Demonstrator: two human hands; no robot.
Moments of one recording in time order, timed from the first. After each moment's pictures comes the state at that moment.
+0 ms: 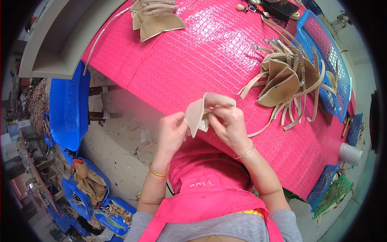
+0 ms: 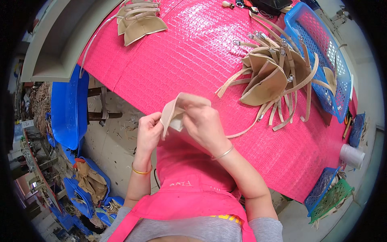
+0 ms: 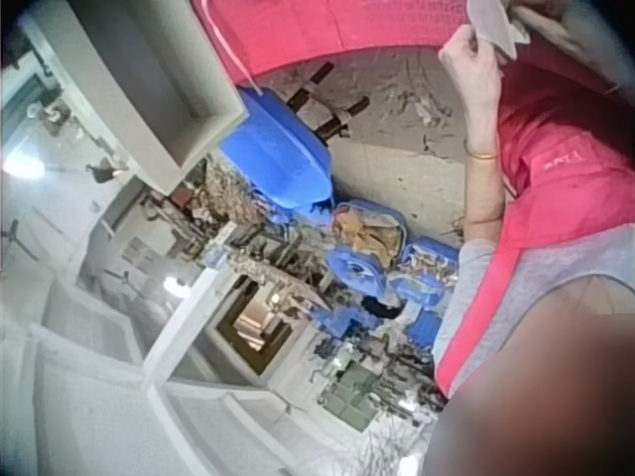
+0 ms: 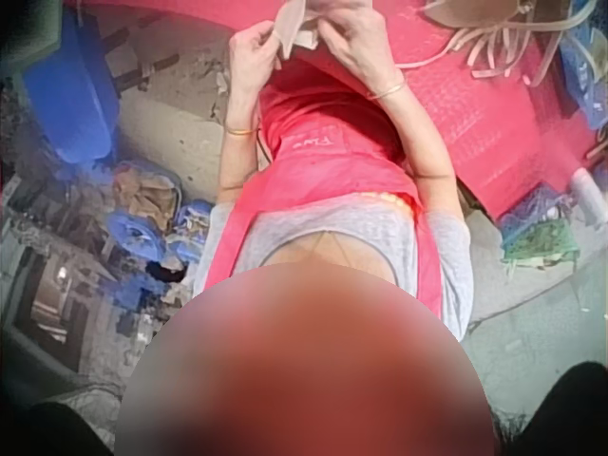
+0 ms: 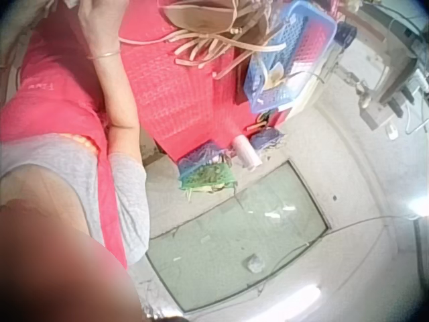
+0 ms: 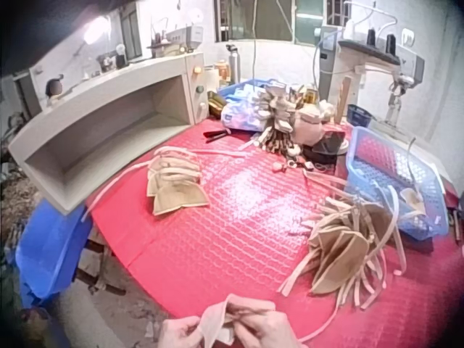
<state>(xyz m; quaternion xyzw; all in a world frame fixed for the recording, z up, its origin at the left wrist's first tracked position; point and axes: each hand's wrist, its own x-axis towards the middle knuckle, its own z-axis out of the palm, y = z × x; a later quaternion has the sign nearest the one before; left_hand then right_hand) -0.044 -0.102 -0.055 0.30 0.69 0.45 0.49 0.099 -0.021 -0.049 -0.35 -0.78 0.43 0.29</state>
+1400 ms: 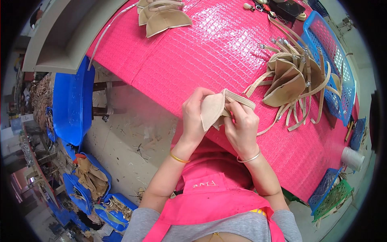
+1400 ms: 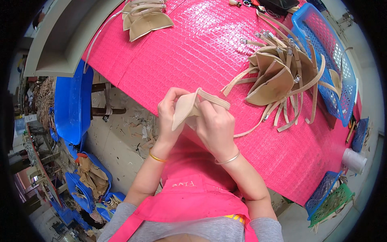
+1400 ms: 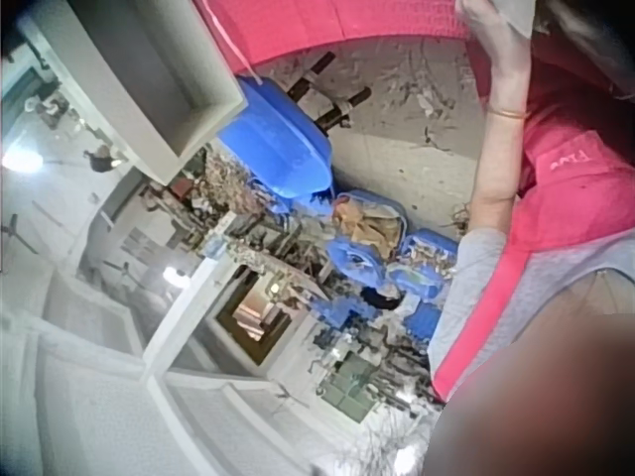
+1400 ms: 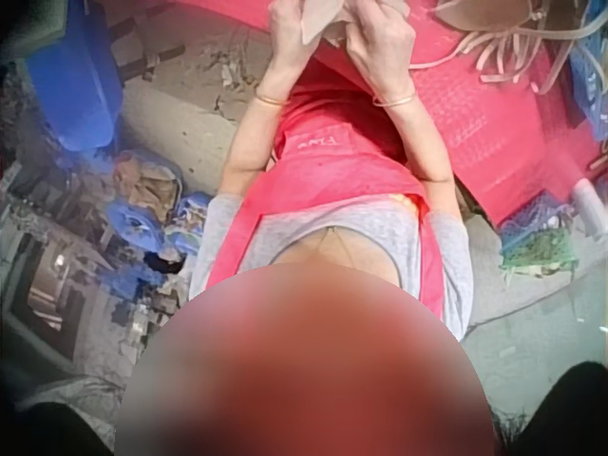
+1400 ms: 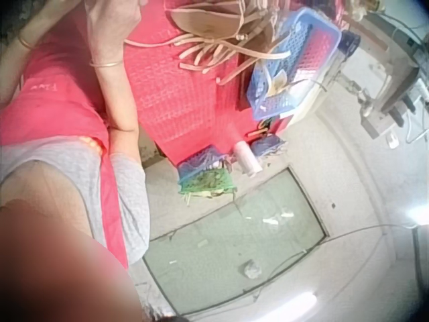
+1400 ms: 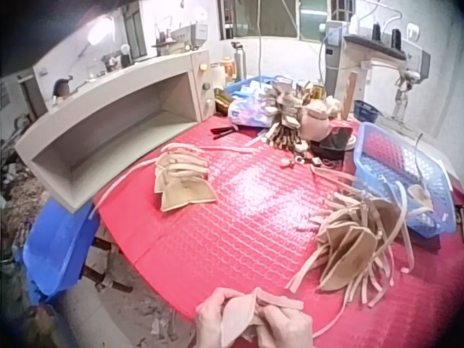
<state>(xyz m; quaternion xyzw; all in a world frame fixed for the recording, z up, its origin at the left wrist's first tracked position) -0.014 -0.061 -0.062 0.44 0.66 0.53 0.28 0.104 -0.028 -0.034 -0.43 -0.81 0.27 0.30</state>
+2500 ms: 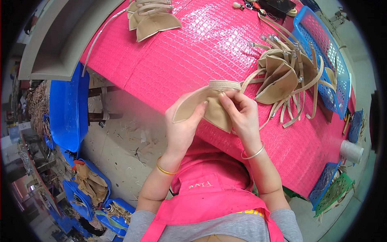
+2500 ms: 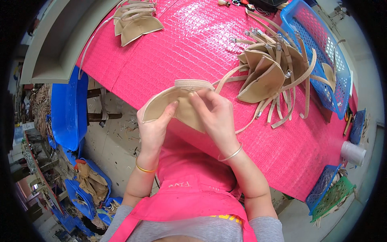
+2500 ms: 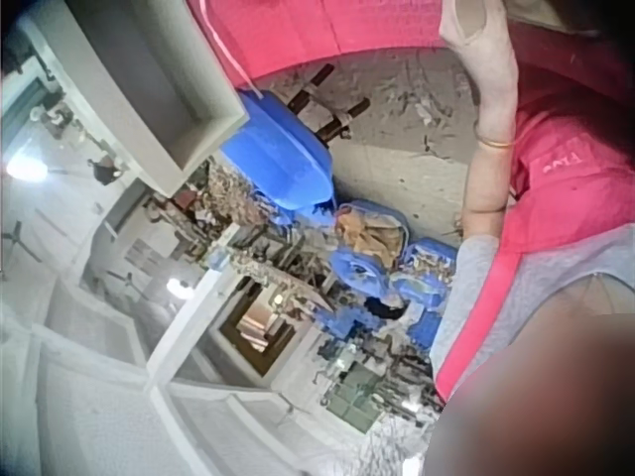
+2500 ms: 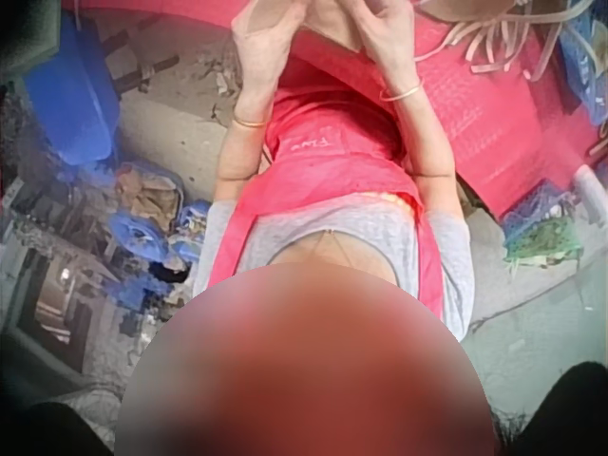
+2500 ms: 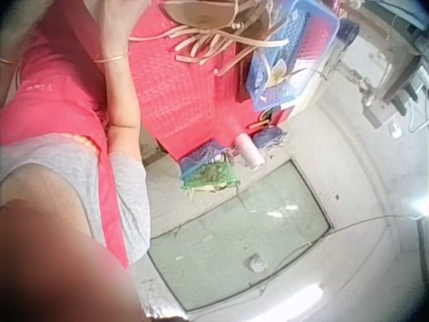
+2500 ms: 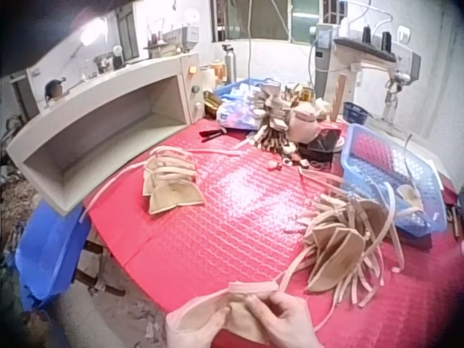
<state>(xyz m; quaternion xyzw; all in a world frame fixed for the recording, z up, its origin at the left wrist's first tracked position) -0.015 -0.073 -0.027 0.33 0.62 0.61 0.38 0.107 -0.010 -0.038 -0.46 -0.56 0.59 0.35</state>
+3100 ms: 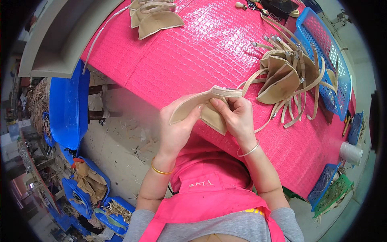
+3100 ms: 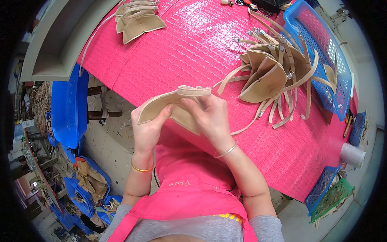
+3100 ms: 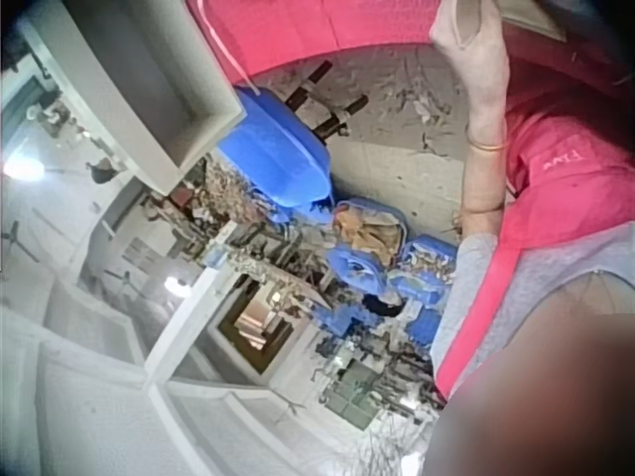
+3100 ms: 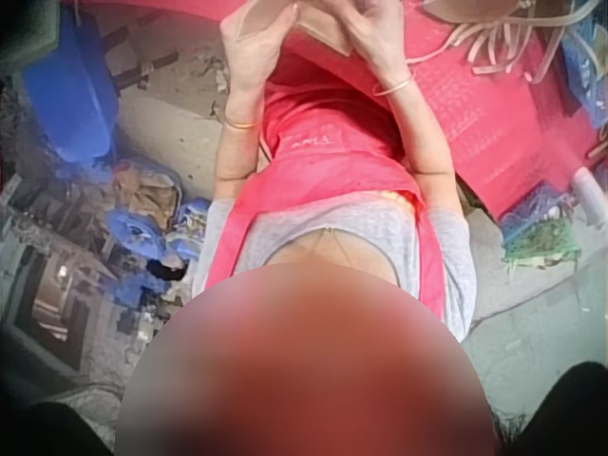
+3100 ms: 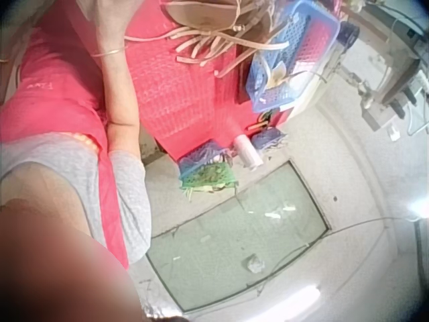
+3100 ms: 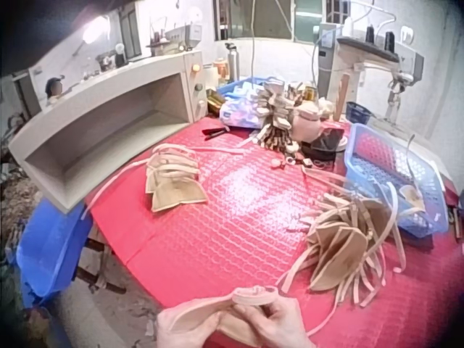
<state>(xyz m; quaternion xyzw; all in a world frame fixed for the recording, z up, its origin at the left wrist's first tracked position) -0.025 -0.079 -0.024 0.35 0.61 0.60 0.39 0.102 -0.011 -0.043 -0.44 -0.61 0.59 0.30</state>
